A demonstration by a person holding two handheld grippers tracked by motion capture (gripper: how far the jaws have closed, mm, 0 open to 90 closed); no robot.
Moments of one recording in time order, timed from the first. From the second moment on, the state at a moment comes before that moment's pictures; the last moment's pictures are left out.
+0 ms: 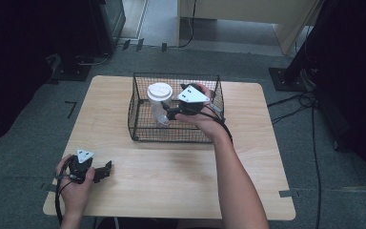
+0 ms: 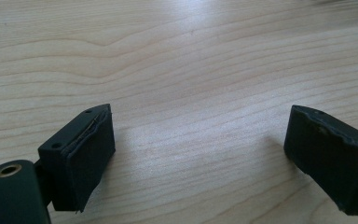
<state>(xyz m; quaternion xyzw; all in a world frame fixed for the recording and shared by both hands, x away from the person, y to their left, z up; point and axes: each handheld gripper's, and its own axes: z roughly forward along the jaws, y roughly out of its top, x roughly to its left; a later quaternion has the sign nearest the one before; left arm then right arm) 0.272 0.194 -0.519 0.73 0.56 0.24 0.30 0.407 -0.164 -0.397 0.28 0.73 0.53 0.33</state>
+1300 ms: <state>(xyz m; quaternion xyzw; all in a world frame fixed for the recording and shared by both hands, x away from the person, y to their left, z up) 0.272 0.194 -0.519 0.73 0.56 0.24 0.30 0.314 -0.206 -0.398 0.34 0.71 0.50 0.35</state>
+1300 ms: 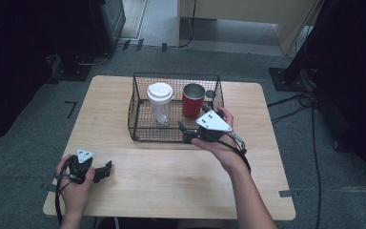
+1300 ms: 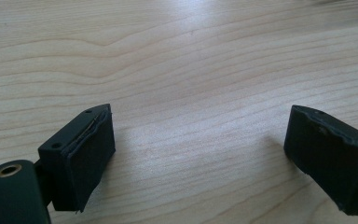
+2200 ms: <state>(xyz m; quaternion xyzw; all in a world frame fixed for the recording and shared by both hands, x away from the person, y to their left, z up) 0.271 0.194 -0.519 0.73 0.56 0.24 0.30 0.270 -0.279 -0.437 0.39 0.70 0.47 0.37</state>
